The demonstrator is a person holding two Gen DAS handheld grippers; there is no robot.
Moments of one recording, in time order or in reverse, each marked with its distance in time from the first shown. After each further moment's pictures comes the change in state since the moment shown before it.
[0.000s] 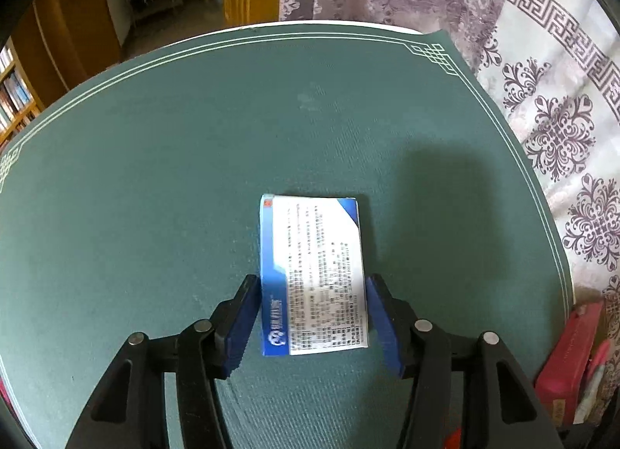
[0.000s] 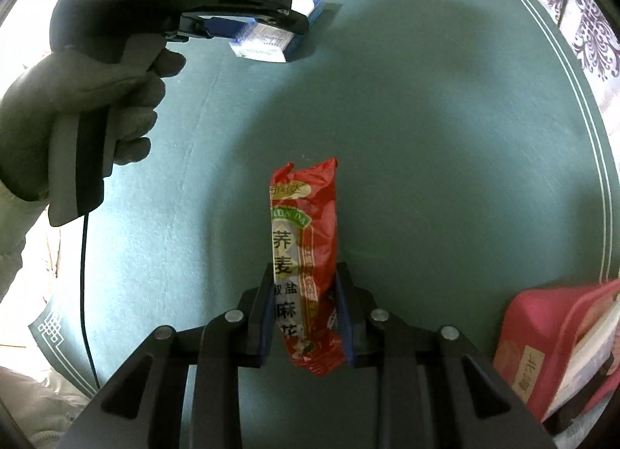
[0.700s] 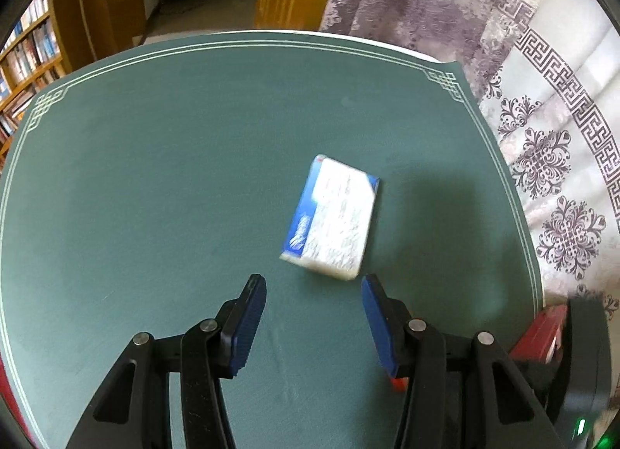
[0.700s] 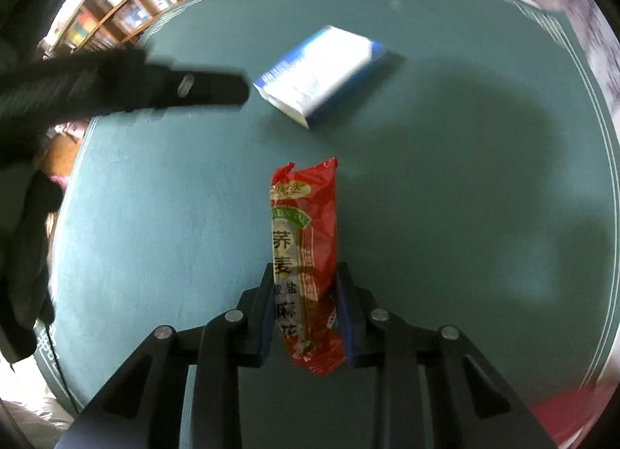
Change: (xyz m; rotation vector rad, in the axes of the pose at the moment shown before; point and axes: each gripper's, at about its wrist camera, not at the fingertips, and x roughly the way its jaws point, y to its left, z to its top) left arm -0.054 0.029 -0.037 -0.151 -0.018 -0.052; right arm 0.025 0.046 0.072 -0.110 -0.013 -0.010
